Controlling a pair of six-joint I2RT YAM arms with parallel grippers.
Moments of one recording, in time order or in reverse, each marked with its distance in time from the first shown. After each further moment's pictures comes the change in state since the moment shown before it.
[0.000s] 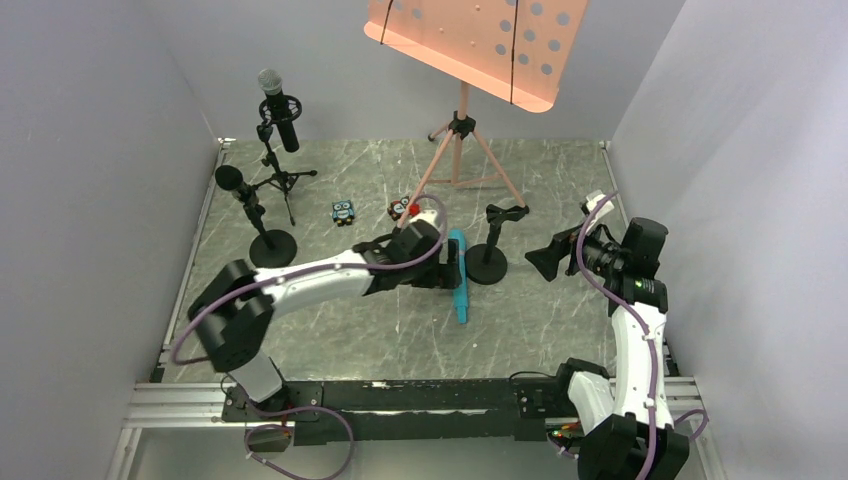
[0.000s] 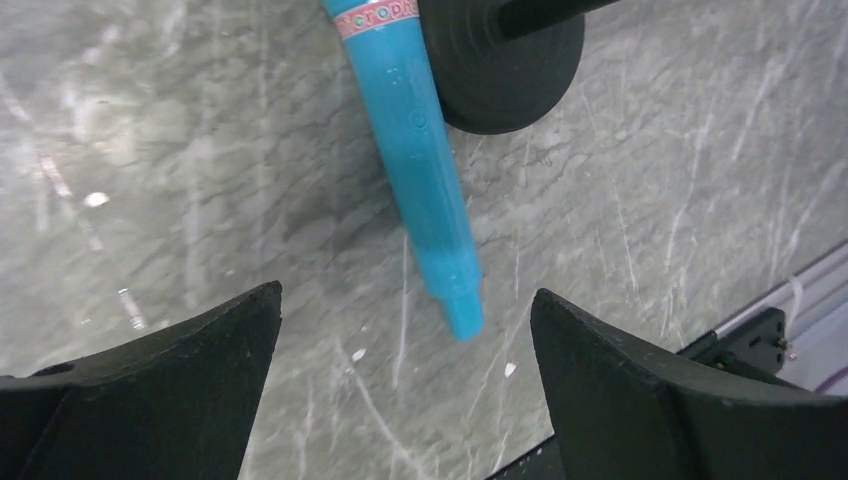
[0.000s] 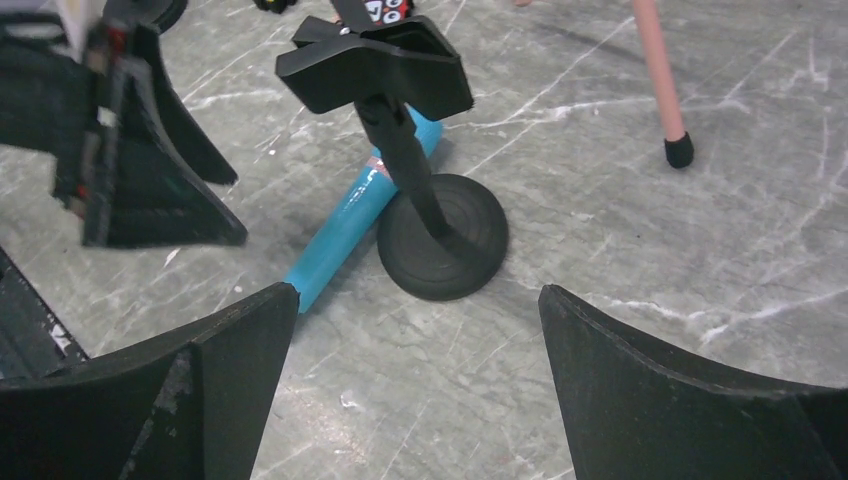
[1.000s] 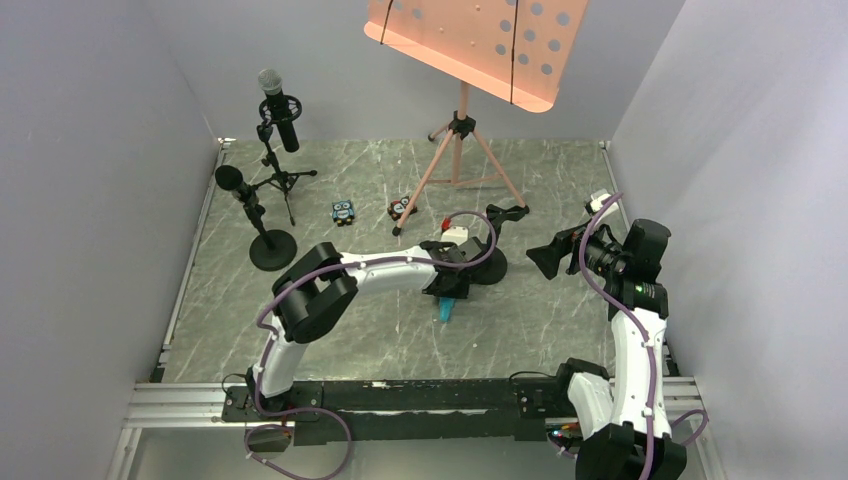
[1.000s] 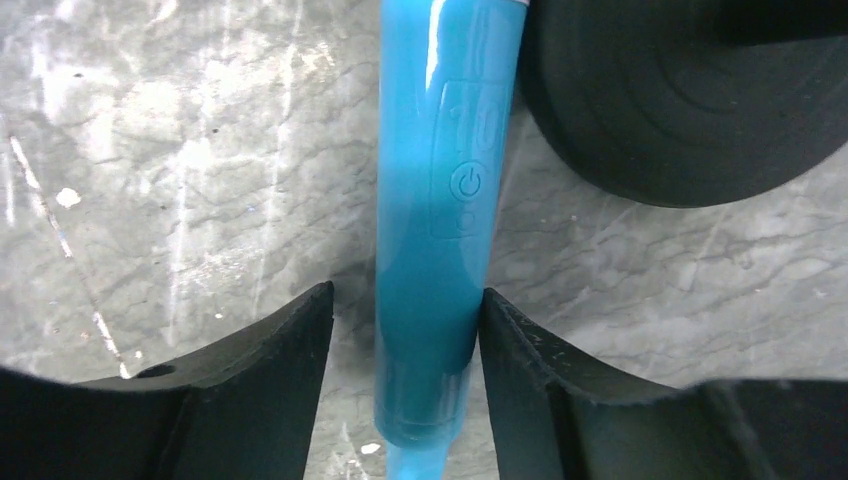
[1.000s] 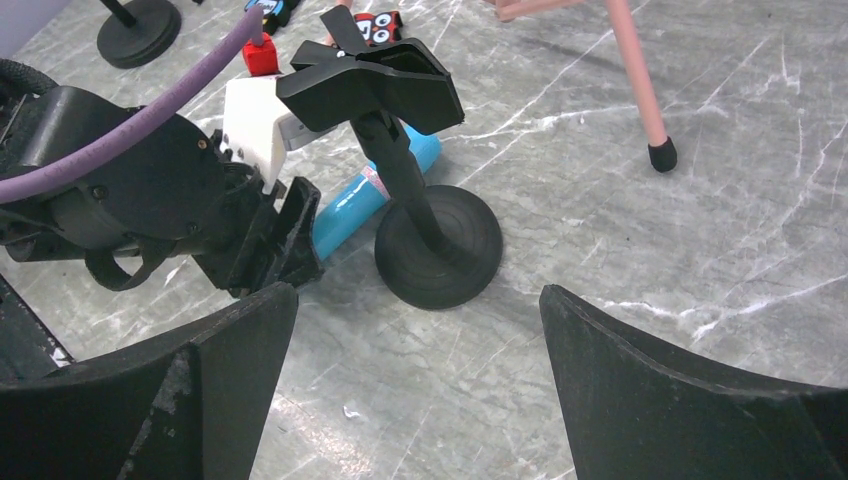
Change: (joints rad) left arm -0.121 0.481 0.425 -0.356 -0.277 -0.121; right arm -0.005 -0.038 -0.004 0.034 0.037 0.076
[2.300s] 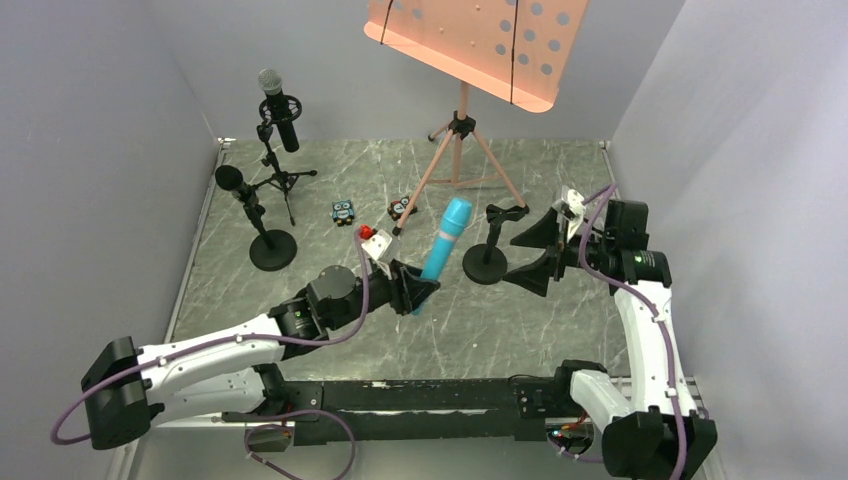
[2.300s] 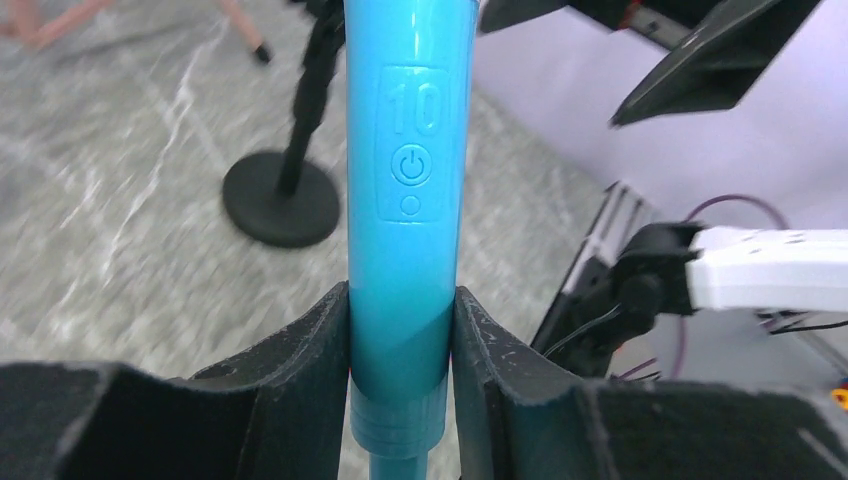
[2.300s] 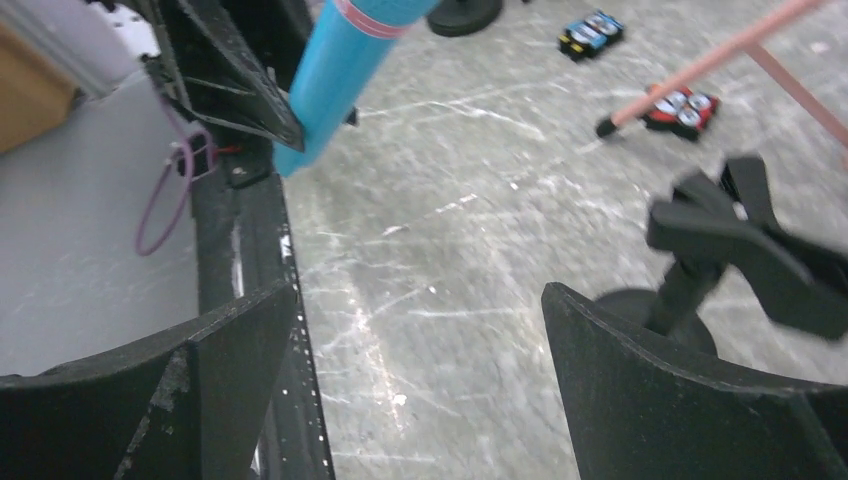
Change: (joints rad) left arm -0.002 -1.103 -0.925 0.892 0.298 0.435; right arm 0.147 0.120 0.187 -0.385 -0.412 -0.357
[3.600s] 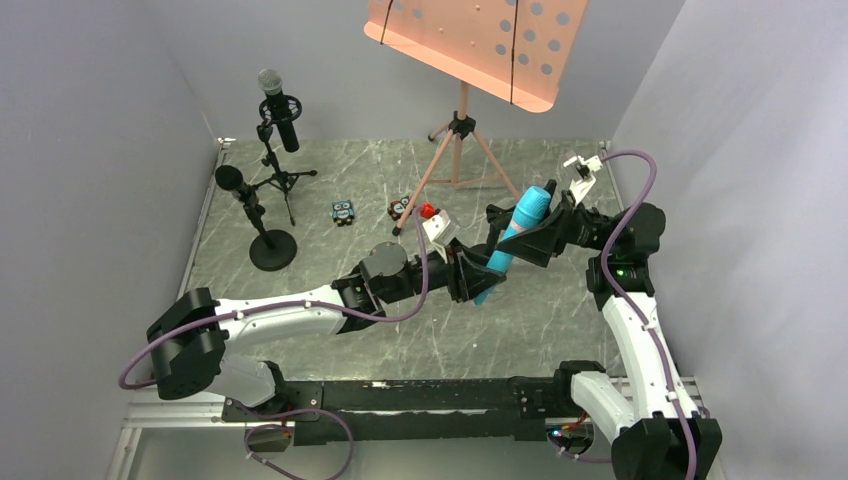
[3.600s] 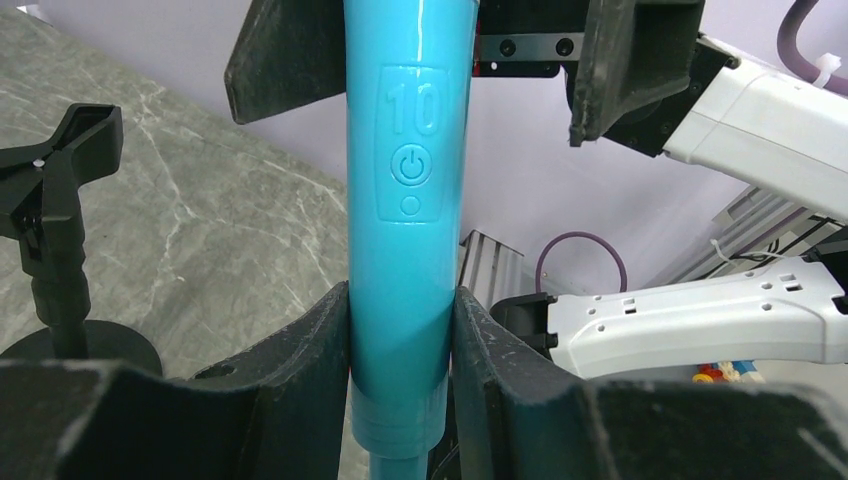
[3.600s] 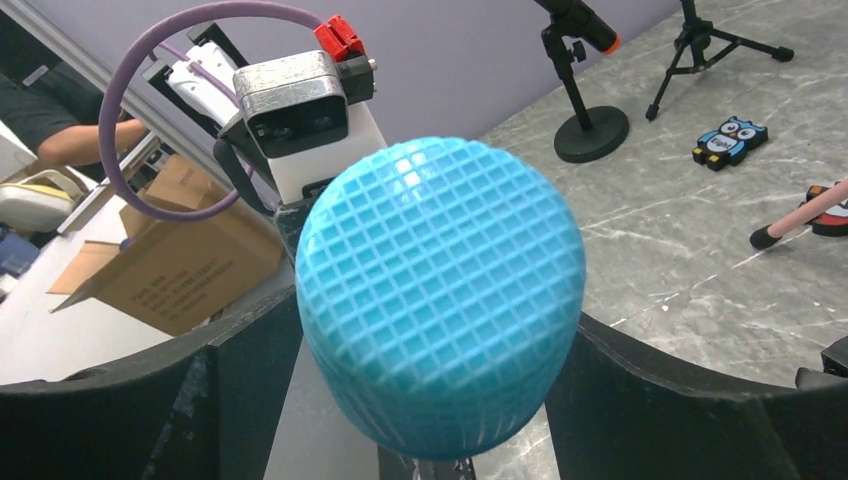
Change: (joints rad) left arm -0.062 0.444 0.319 0.360 0.249 -0.045; right arm 0.157 -0.025 -0.115 1.268 -0.014 1.466
